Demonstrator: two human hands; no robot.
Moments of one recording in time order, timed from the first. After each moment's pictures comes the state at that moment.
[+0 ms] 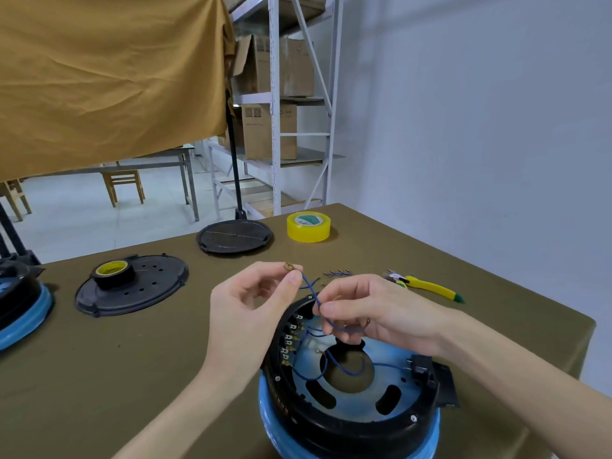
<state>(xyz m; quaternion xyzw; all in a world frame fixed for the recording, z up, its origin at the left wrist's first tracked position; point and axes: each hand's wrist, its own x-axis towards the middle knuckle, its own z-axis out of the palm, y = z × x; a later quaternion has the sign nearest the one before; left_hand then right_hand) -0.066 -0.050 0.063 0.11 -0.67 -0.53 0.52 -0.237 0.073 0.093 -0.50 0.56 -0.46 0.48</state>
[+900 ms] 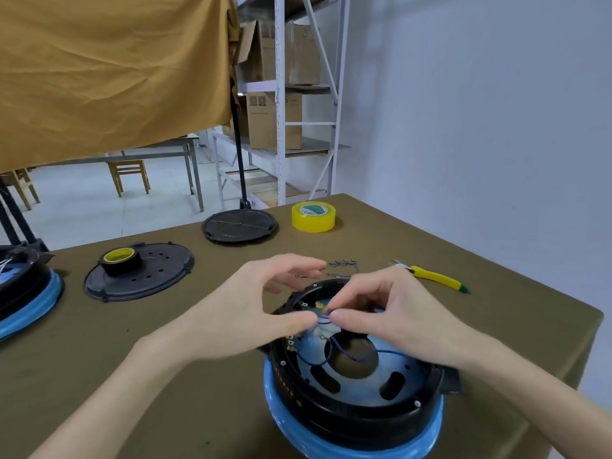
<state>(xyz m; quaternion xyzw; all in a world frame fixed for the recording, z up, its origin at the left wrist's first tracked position) -0.038 -0.074 0.095 0.05 -0.92 -0.33 0.20 -0.222 0.097 0.085 -0.59 0.62 -0.47 0.21</state>
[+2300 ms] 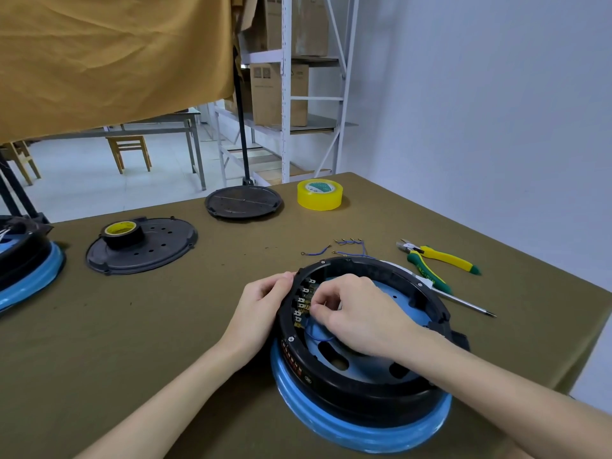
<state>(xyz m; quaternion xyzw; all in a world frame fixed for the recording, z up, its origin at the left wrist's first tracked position) -0.070 -0.080 -0.002 0.20 -0.70 -0.62 0.29 -0.194 0.047 0.039 -0.52 0.81 -0.24 0.11</state>
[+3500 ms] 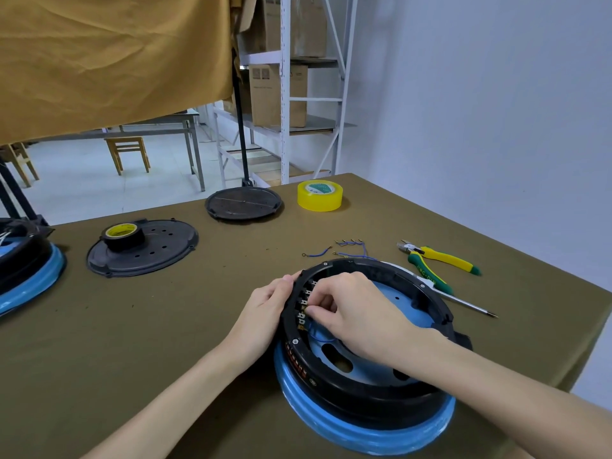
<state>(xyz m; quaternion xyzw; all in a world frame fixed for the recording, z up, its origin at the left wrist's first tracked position) -0.072 -0.086 -0.012 0.19 -0.71 -0.63 0.24 -0.192 0.042 0.037 -0.58 0.77 -0.27 0.06</state>
